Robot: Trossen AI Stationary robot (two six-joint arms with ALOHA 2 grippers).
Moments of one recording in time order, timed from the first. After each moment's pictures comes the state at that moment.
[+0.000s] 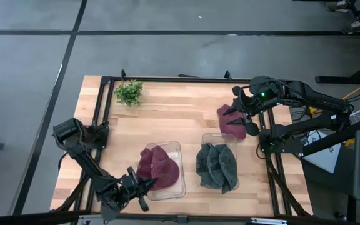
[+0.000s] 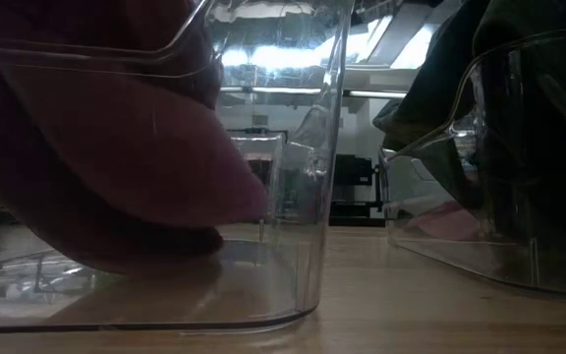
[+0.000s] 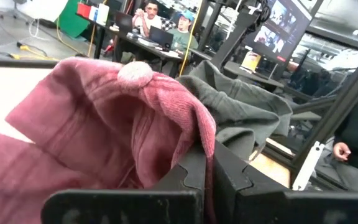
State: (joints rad) left arm -0.99 1.84 0.95 0.63 -1.52 -0.70; right arm -0.13 1.06 1.37 -0.98 -0.27 -0.22
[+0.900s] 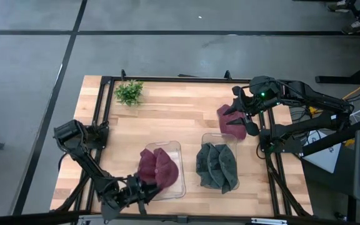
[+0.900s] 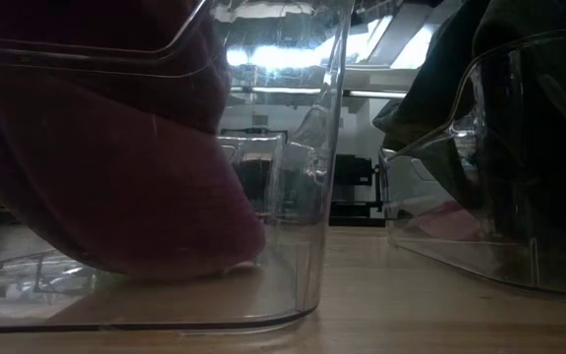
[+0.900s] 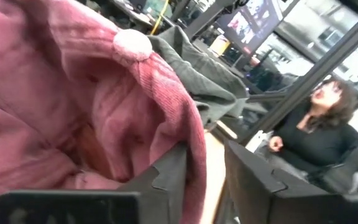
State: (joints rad) left arm -0.99 1.86 0.95 0.71 -1.34 -0.89; right arm -0.13 1.06 1.37 -0.98 -0.27 -0.22
